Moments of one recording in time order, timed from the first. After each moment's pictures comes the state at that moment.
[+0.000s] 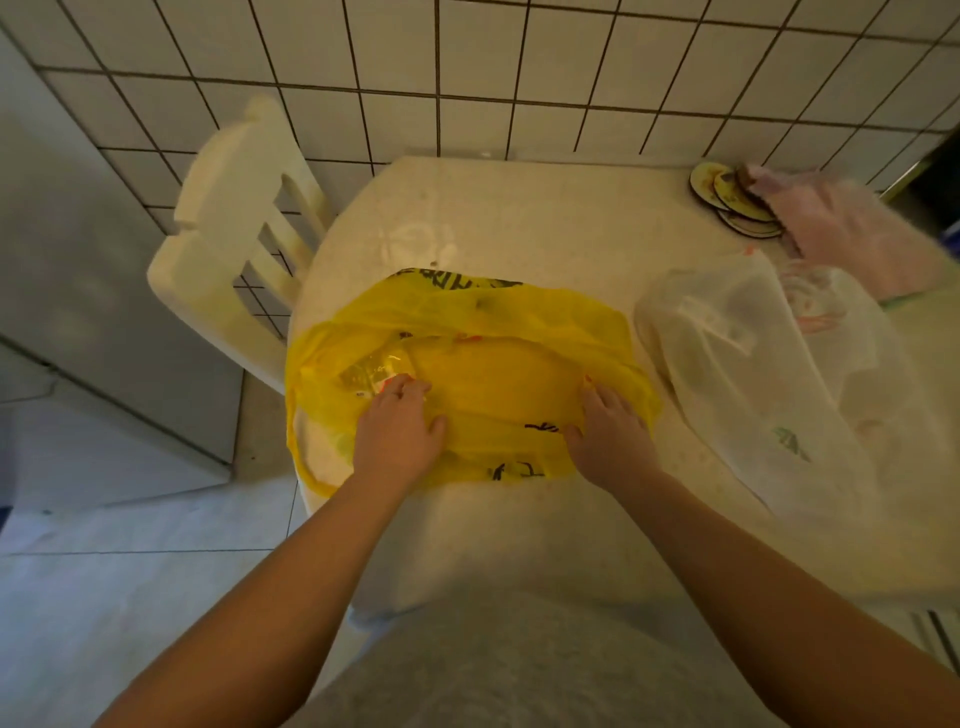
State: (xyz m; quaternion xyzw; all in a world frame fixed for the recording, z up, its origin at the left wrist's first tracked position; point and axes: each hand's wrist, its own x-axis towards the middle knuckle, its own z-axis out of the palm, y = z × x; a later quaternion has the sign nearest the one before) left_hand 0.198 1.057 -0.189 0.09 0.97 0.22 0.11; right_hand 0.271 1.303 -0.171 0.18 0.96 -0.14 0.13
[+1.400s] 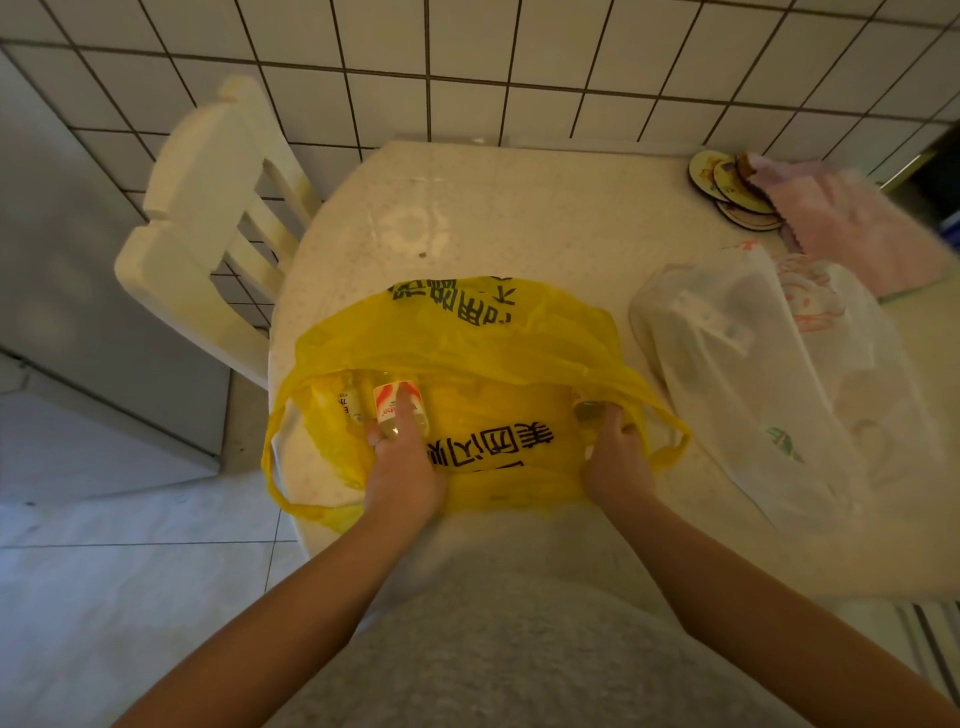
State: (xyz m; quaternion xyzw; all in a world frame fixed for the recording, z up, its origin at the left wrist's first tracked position) left_hand 0.234 1.080 -0.203 -0.05 0.93 0.31 0.21; right_hand 0.286 1.323 -0.220 0.31 0.92 -0.20 0.10
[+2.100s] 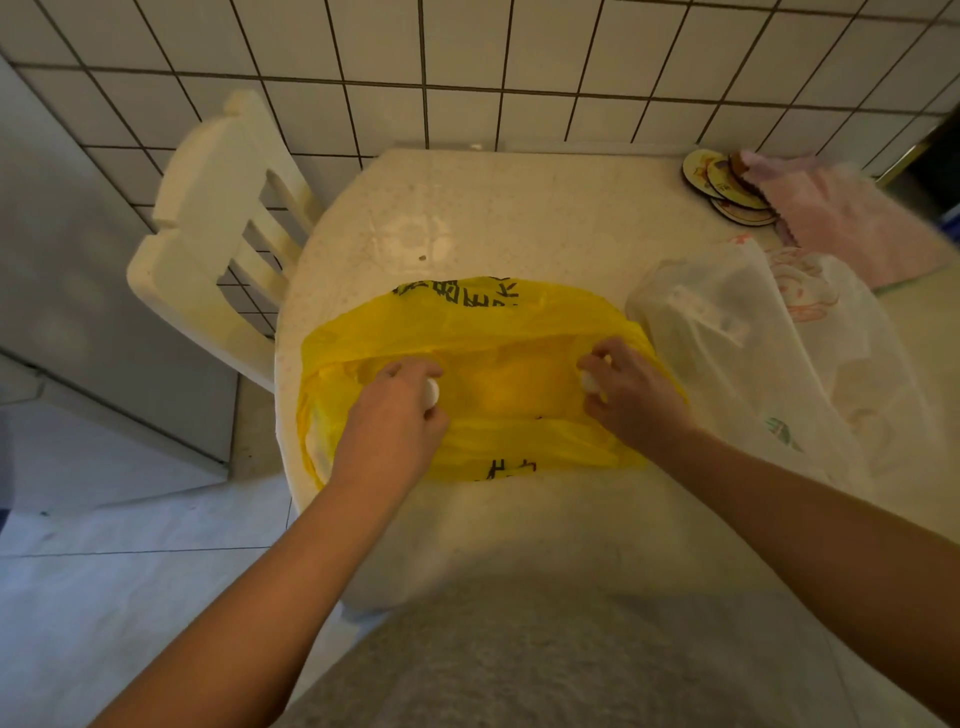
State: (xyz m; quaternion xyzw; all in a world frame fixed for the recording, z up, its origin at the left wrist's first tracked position) left_hand 0.226 1.070 -0.107 0.11 0.95 0.30 0.04; right_hand 0.251 1.364 -0.165 -0.07 0.99 -0.09 -0.11
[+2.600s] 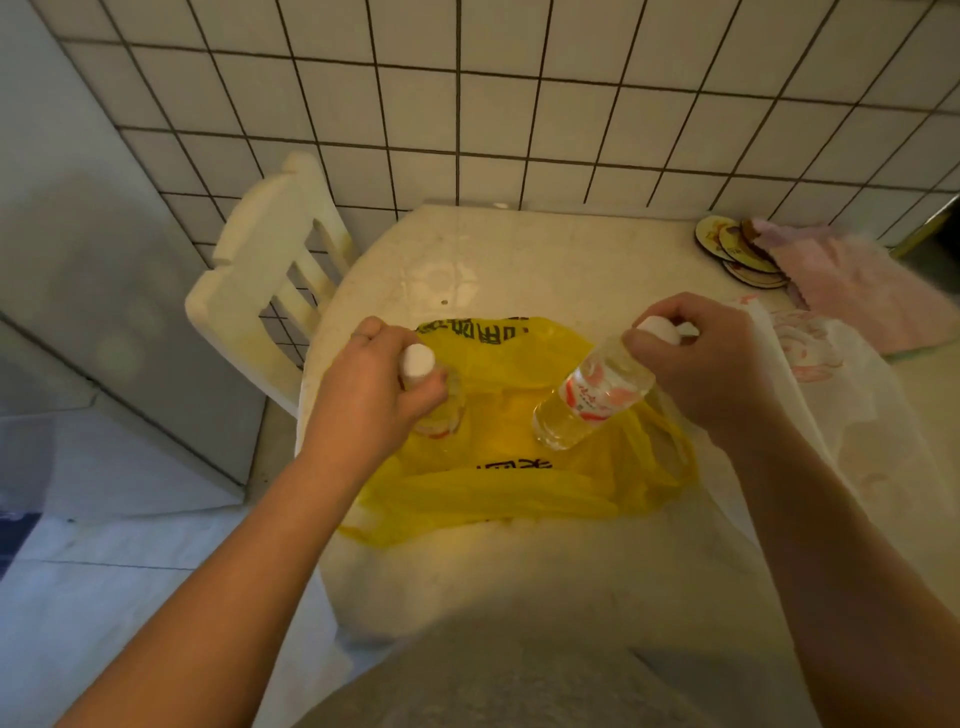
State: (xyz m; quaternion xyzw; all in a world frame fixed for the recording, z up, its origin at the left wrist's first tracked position) left_hand 0.205 1.056 -0.050 0.14 0.92 0.35 -0.09; right_hand 0.252 1.343 -0.006 0.11 0.88 -0.42 -0.18
